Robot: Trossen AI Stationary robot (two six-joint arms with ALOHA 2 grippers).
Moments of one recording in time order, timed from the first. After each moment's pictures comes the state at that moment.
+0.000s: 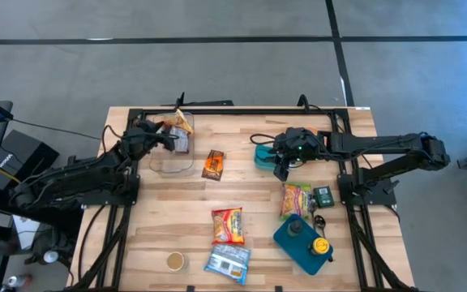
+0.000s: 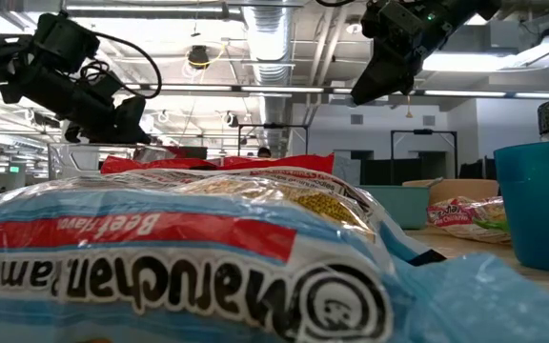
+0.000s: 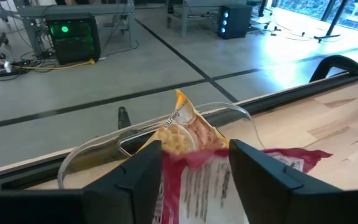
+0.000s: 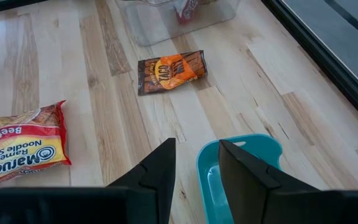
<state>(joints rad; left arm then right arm) 0.66 0.71 0.16 0.27 -0.42 -0.19 -0.12 1.22 0.91 -0.41 0.13 0.17</state>
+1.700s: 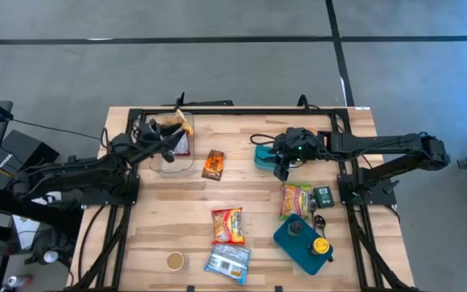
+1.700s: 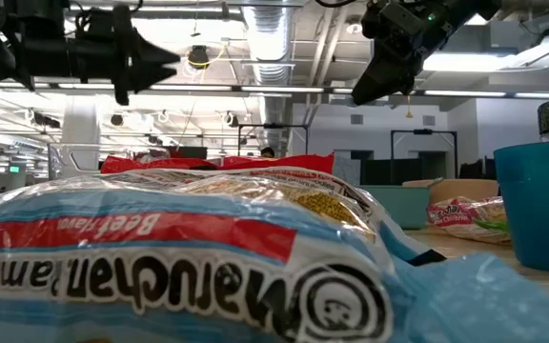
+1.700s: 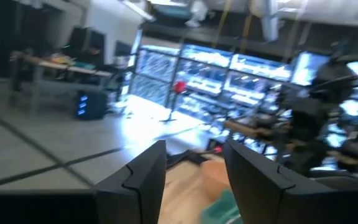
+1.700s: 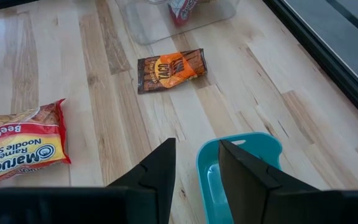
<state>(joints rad) 0.43 0.71 0.16 0.77 -0.10 -0.25 -0.12 1.22 0.91 -0.41 0.13 0.17</state>
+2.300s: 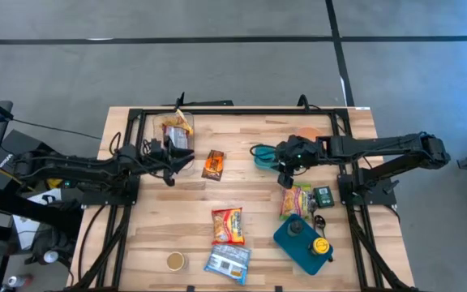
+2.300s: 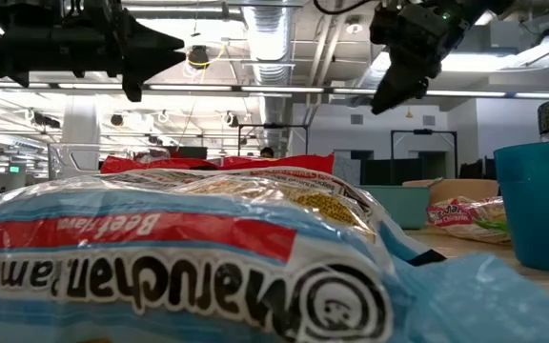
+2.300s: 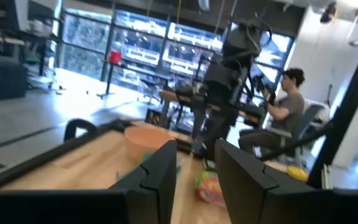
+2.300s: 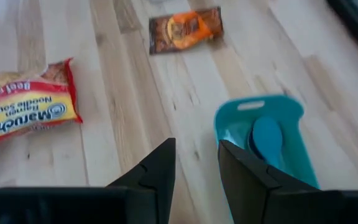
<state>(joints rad) 0.12 0.78 0.16 0.78 -0.10 -0.24 -0.06 1.22 0.91 -0.54 0.13 0.21</state>
